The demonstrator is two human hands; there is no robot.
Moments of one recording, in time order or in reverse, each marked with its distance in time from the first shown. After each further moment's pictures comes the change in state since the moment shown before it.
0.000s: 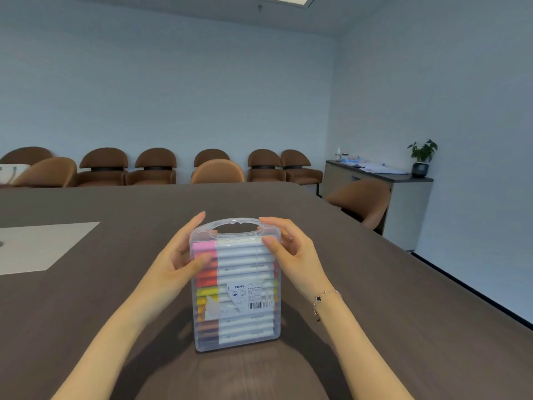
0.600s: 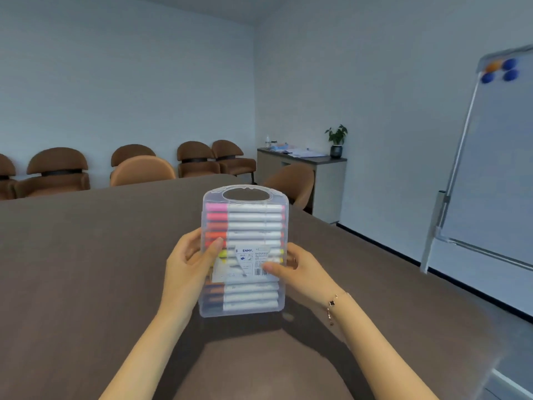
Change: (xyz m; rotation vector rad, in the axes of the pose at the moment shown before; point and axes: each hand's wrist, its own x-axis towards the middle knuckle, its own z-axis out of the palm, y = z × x) left_hand 0.004 0.000 0.109 -0.203 0.087 -0.028; right_hand -0.087 -0.029 -0.079 -0.268 0.152 0.485
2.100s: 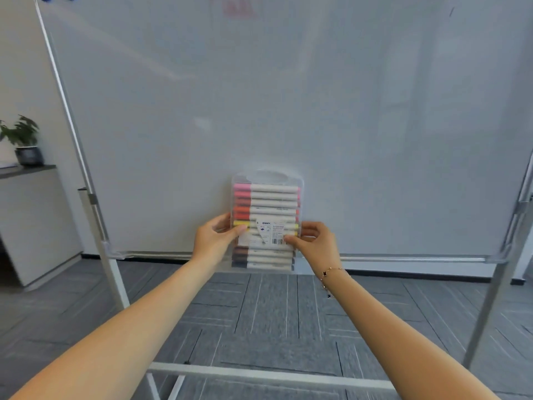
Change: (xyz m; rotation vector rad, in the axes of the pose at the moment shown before) left_hand -0.107 -0.167 0.794 -0.196 -0.966 -0.140; right_hand -0.254 0.240 -0.635 -0.210 1.347 0.155
